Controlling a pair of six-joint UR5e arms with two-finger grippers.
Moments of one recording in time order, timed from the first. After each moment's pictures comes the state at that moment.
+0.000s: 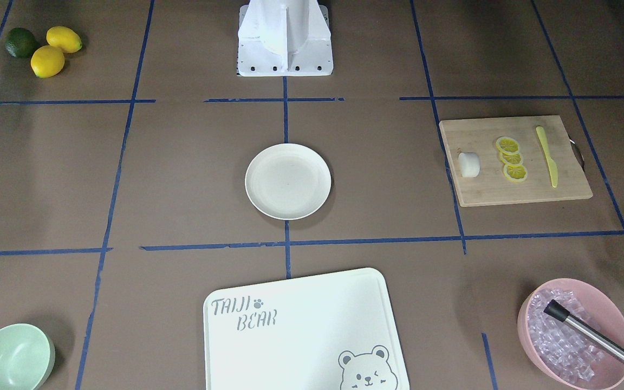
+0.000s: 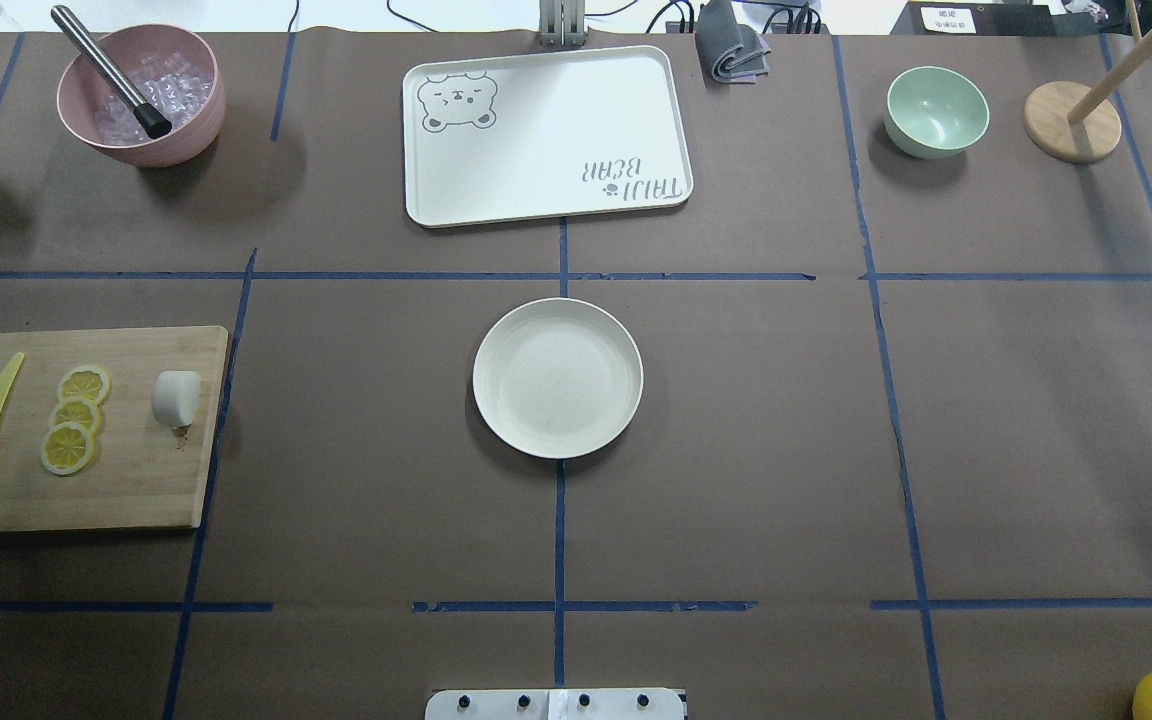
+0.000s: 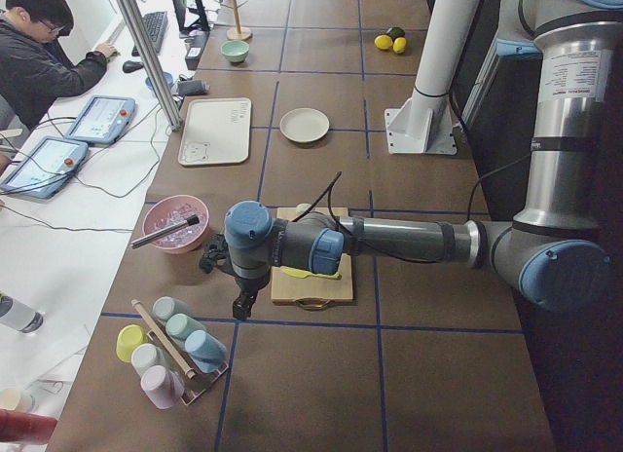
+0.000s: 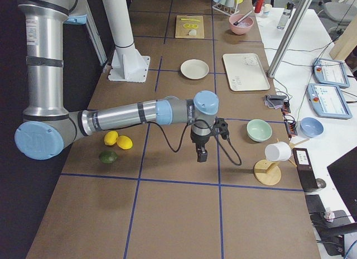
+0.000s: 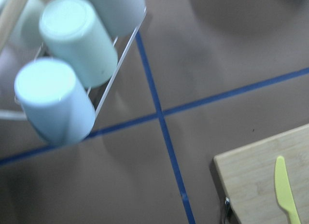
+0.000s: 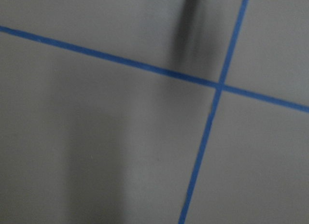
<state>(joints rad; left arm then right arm) -1.56 -1.58 -1.60 -1.74 -2.36 0.14 1.48 -1.67 1.84 -1.69 2.30 -0.11</state>
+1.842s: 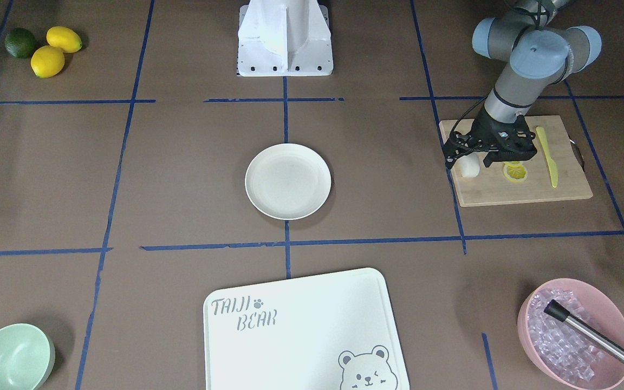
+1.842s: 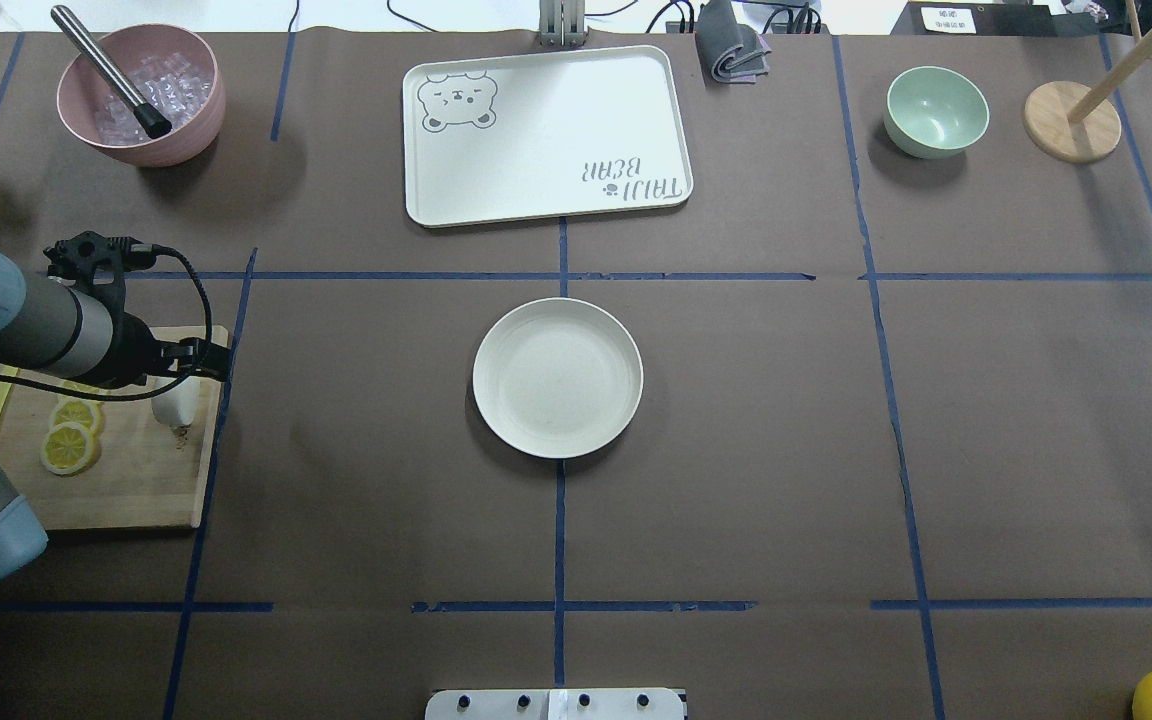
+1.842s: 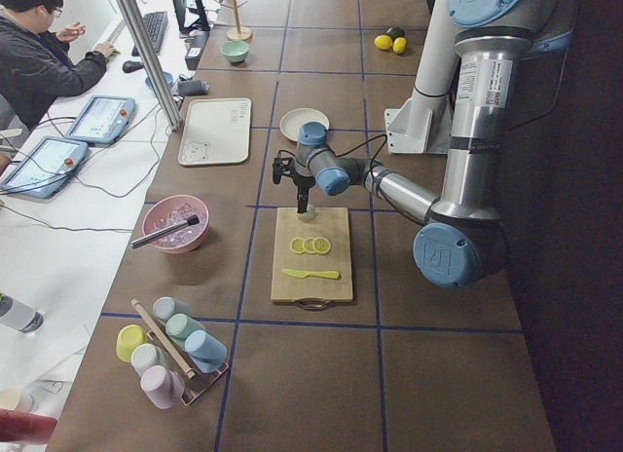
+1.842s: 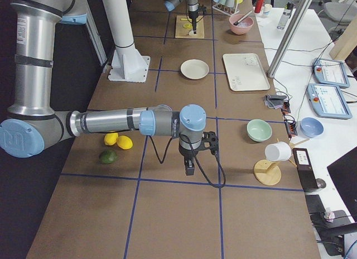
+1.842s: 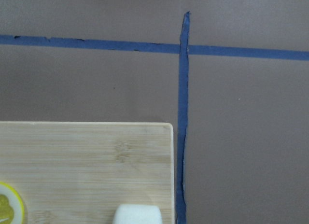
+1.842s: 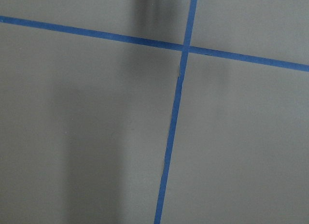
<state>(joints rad) -0.73 -1.65 -1.83 -2.01 -1.94 -1.11 1.54 -1.71 1.84 -1.69 2.32 -0.12</state>
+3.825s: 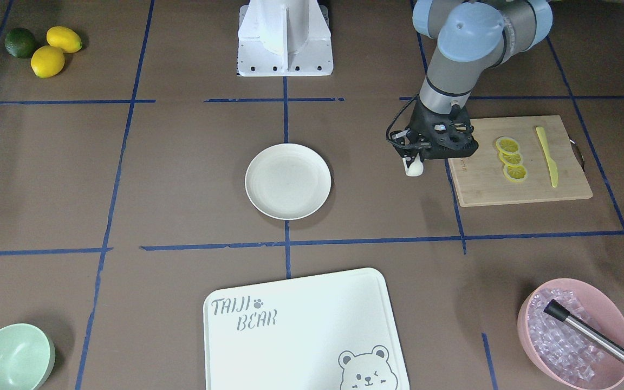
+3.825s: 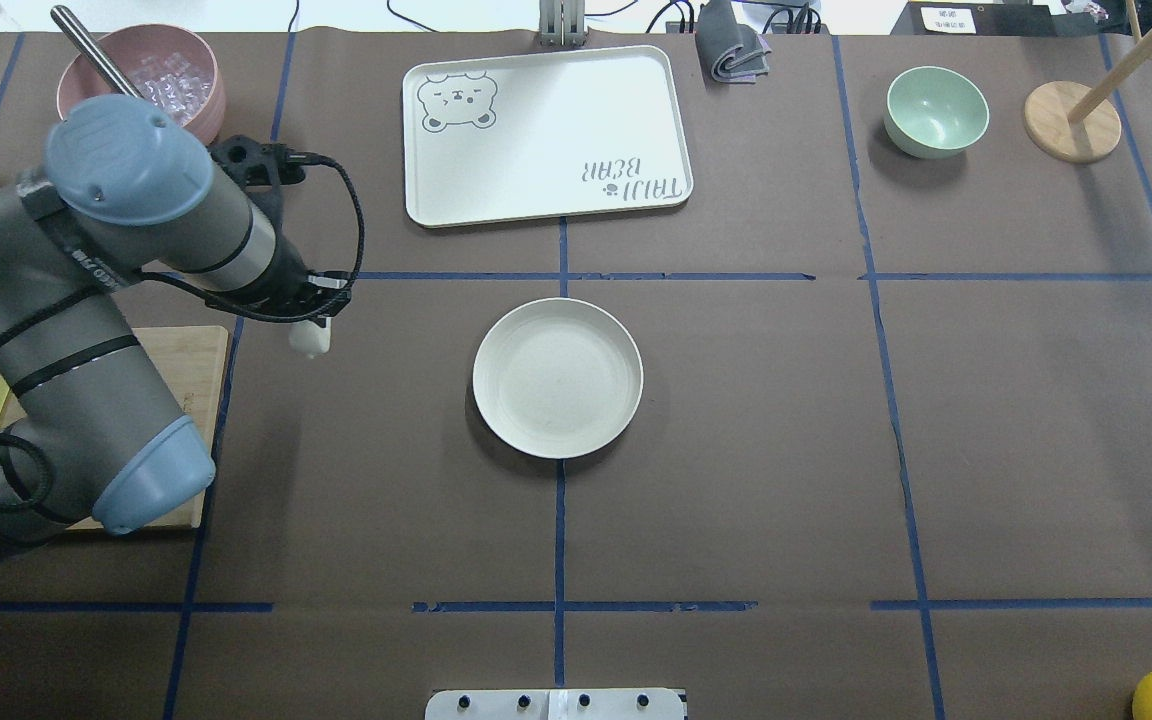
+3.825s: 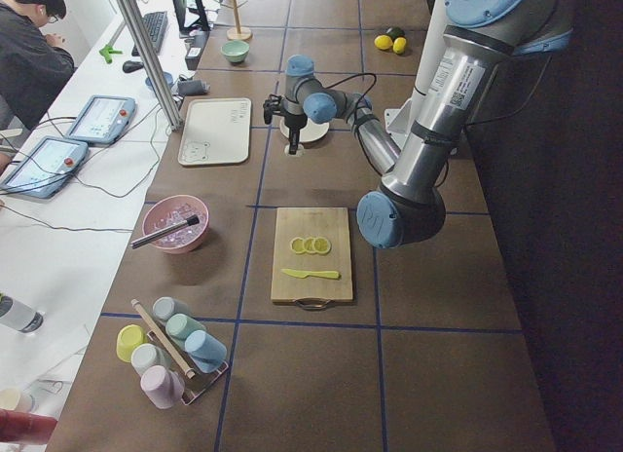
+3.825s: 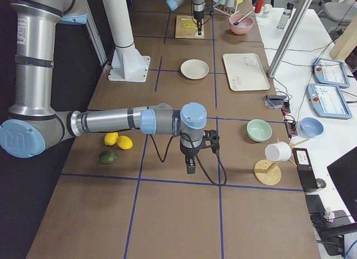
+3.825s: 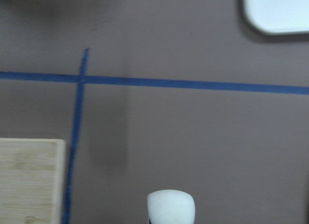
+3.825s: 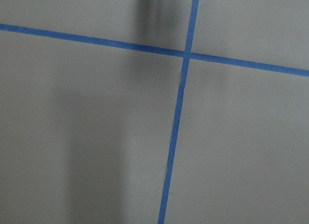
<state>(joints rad) -0.71 -2.07 -1.89 -1.50 -1.95 -1.11 1.54 -1.70 1.85 -1.69 2.32 -0.10</state>
